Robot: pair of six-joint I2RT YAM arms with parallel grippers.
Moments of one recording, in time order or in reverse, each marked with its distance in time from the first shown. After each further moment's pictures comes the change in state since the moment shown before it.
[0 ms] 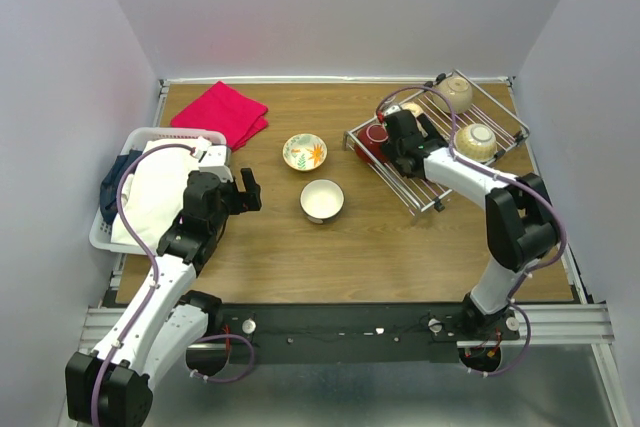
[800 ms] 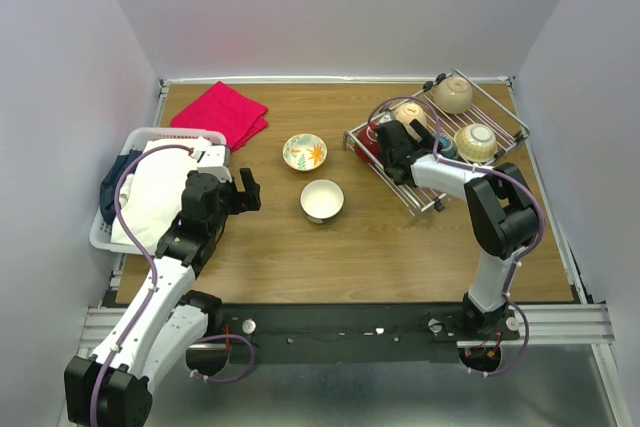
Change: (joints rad) left arm -0.002 -0.019 0.000 0.000 -0.003 0.000; right arm 0.015 0.127 -0.060 0.194 0.170 -0.137
